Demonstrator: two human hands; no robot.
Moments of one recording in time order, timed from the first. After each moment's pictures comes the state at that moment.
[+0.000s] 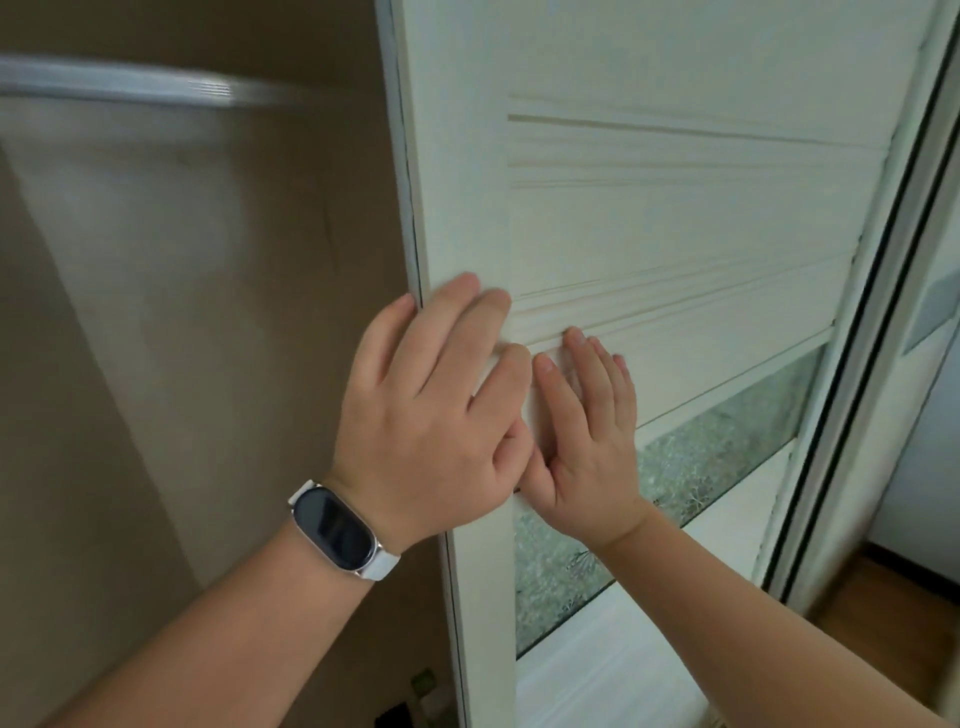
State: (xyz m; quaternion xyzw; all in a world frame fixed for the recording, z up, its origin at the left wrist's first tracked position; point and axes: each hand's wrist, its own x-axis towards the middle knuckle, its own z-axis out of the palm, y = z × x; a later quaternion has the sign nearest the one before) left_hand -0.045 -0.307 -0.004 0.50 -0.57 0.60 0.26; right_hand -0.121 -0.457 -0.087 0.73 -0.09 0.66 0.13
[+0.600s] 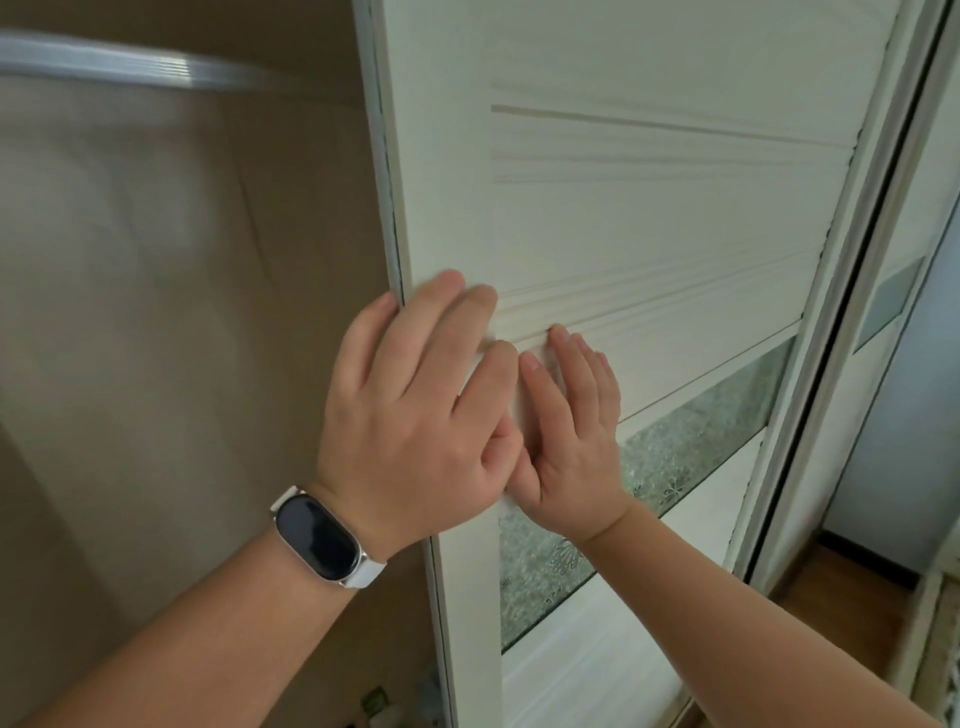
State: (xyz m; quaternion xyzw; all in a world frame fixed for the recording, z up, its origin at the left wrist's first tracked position) left_hand -0.067 -0.381 -0.006 0.48 -0.57 0.61 0.28; right_hand -0.146 -0.524 -0.085 0.73 -0.09 0.67 0.12
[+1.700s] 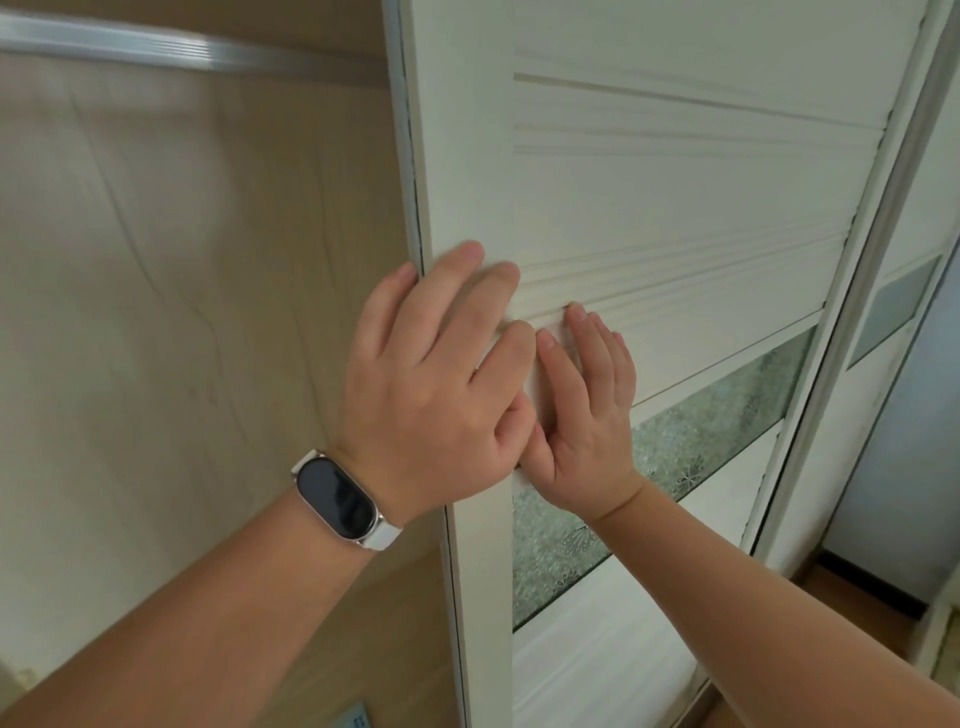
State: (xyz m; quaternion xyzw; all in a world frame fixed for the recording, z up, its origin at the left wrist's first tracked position) left_hand -0.130 -0.557 -0.007 0.47 -0.57 0.62 0.27; right_hand -0.210 -0.702 -0.088 0.73 -0.09 0.67 0.12
